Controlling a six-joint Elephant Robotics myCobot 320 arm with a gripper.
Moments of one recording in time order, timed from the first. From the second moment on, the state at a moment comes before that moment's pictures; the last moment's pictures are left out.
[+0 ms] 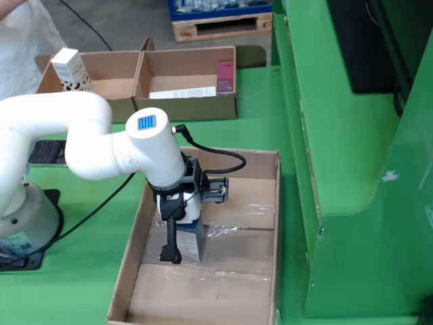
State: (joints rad) arm 0.07 -0.71 -0.85 0.13 1.60 0.16
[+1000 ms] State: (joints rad) arm 0.07 -0.71 -0.85 0.13 1.60 0.16
